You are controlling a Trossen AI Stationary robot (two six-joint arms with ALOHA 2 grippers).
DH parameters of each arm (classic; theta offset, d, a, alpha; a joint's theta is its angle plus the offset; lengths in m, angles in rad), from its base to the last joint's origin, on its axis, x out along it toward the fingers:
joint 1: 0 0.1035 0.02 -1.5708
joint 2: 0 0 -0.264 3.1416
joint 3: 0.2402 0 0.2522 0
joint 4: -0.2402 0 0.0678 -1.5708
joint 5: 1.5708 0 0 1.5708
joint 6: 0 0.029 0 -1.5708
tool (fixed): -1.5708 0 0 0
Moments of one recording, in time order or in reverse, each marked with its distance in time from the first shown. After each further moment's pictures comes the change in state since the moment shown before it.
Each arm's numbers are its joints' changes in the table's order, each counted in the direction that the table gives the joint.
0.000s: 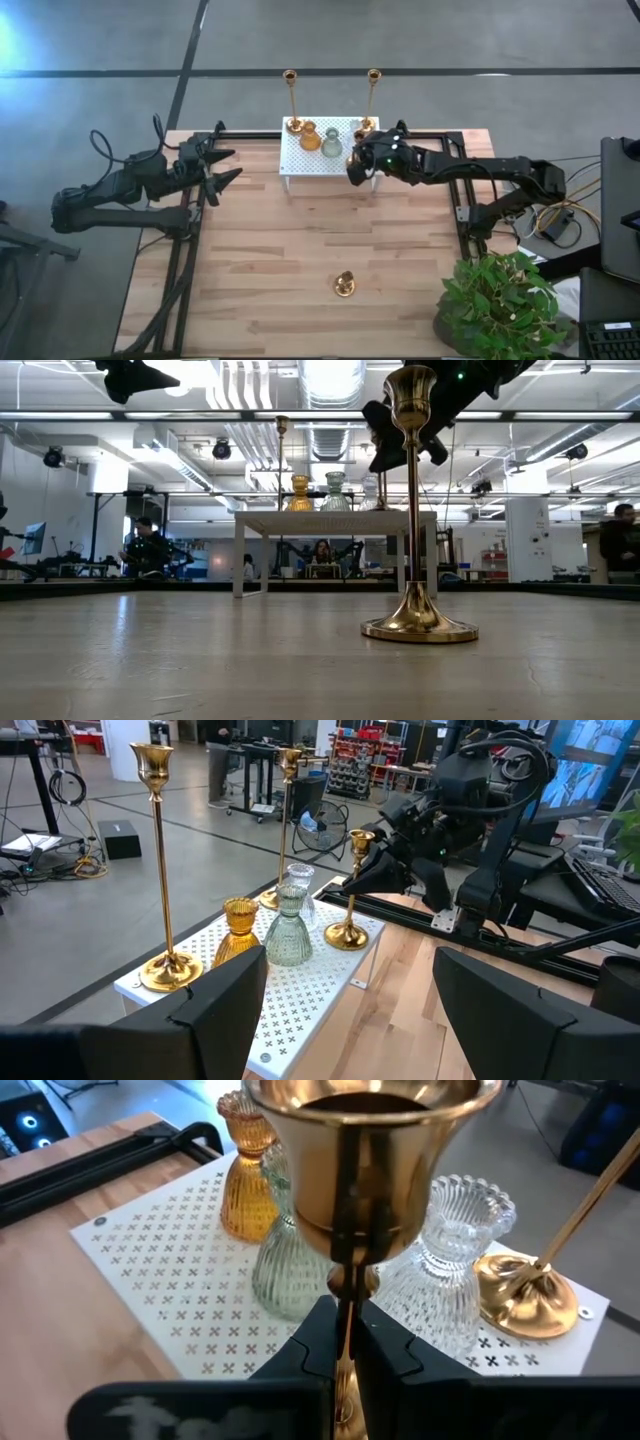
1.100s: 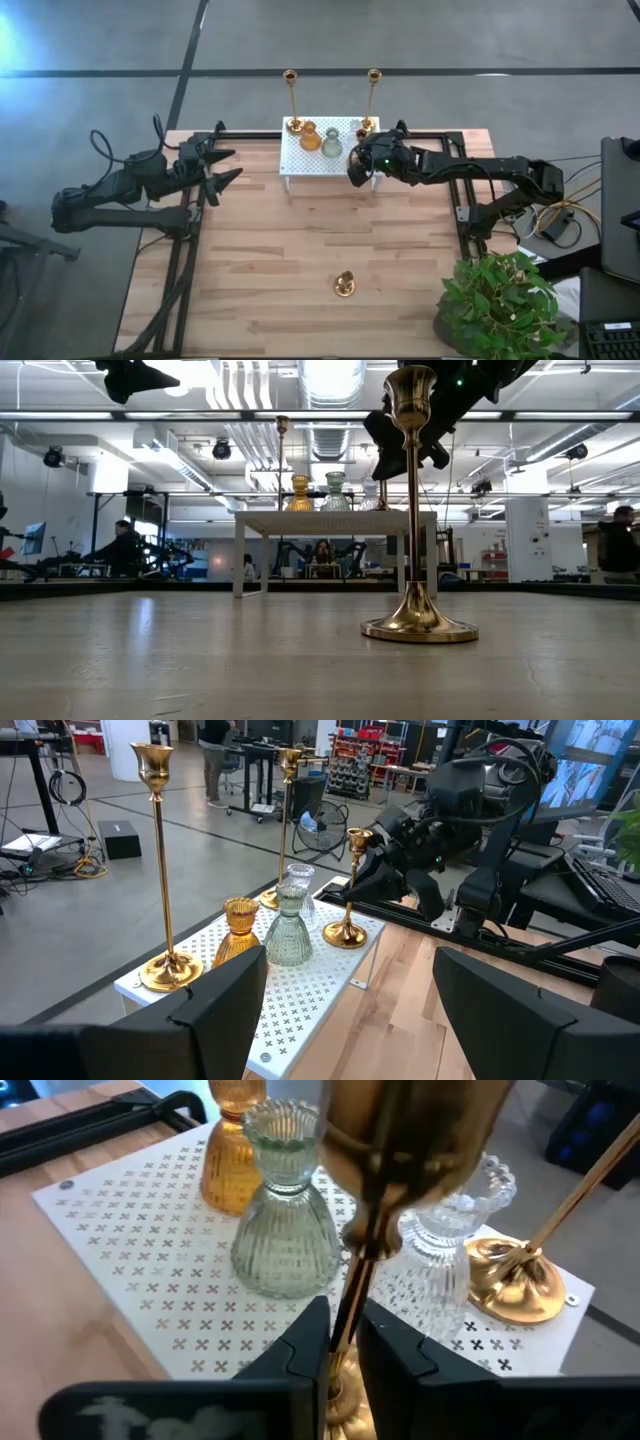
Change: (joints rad) left arm 0.000 0.000 0.000 0.000 0.000 0.000; right arm -0.011 0.005 -0.006 -0.028 -0.012 -0.033
